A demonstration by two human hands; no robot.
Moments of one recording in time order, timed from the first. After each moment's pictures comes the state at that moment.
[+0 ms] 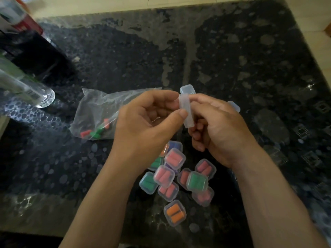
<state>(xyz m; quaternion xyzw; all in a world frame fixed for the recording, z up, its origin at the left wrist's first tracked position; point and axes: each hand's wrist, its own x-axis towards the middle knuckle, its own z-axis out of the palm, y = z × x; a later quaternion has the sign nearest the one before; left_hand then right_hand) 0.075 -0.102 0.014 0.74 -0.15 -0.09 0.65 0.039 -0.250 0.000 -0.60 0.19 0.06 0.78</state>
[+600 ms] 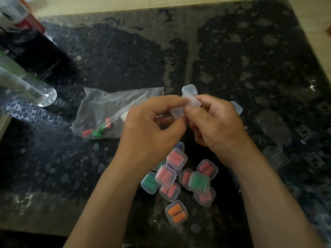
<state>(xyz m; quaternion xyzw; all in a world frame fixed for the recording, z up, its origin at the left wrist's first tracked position) 0.076 -0.102 0.006 0.79 -0.20 -0.07 0.57 0.040 -0.250 -0.013 -0.71 0.11 -0.02 0.70</state>
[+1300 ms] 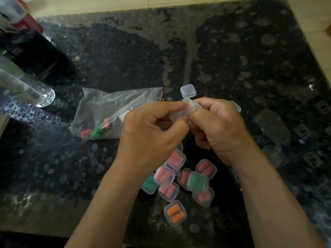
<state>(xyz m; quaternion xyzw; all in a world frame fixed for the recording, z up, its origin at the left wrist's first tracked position) 0.071 -0.106 0.003 0.83 -0.19 0.01 0.53 0.039 -0.255 -0.014 -0.67 0.12 -0.01 0.73</state>
